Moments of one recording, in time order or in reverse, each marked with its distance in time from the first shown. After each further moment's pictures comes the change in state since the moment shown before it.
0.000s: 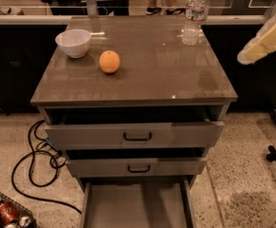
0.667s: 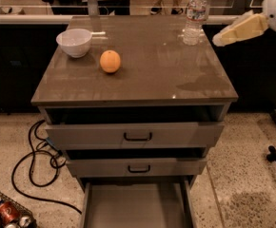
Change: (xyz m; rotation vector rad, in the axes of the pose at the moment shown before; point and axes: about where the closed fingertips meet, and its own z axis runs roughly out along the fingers) arm -0.005 -0.052 0.072 0.076 -0.286 0.199
